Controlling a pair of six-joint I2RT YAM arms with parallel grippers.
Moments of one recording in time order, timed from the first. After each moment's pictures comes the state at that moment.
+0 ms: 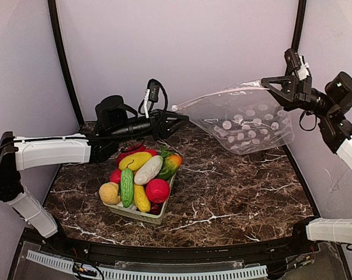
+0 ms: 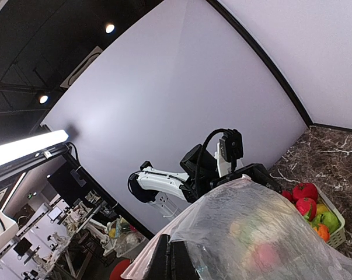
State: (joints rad) left arm -0.80 1.55 1.12 0.52 0.49 -0.46; right arm 0.25 1.00 1.12 0.30 -1.11 1.14
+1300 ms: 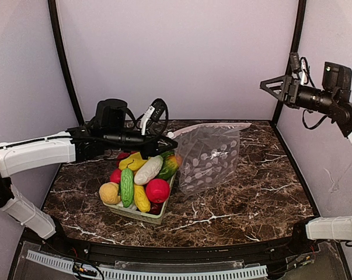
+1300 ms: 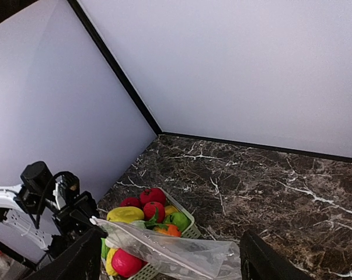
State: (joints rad) left arm -0.82 1.42 1.12 -0.03 0.50 -0.20; right arm 0.20 1.05 1.37 -0.52 -0.63 0.38
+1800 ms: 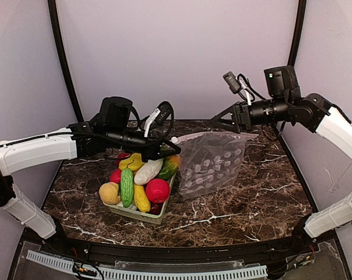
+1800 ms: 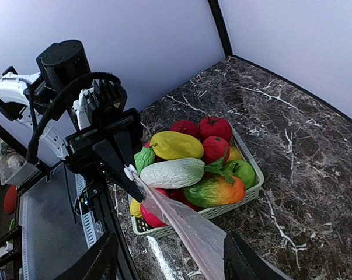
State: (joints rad) left arm -0.84 1.45 1.20 -0.16 0.58 -0.14; right arm 0.64 1.27 1.44 -0.63 -0.59 0.13
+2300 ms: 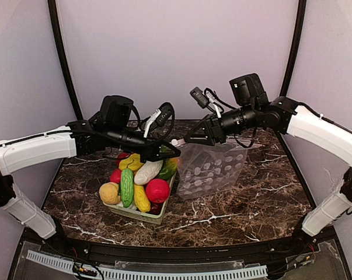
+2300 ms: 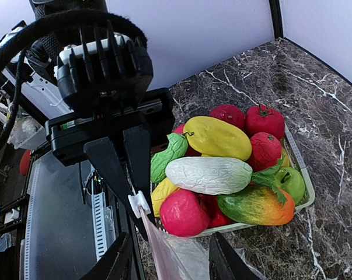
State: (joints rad) left arm -0.84 1.45 1.22 -0.23 0.64 -0.14; right arm 0.79 1.48 1.46 -0.54 -0.65 0.07
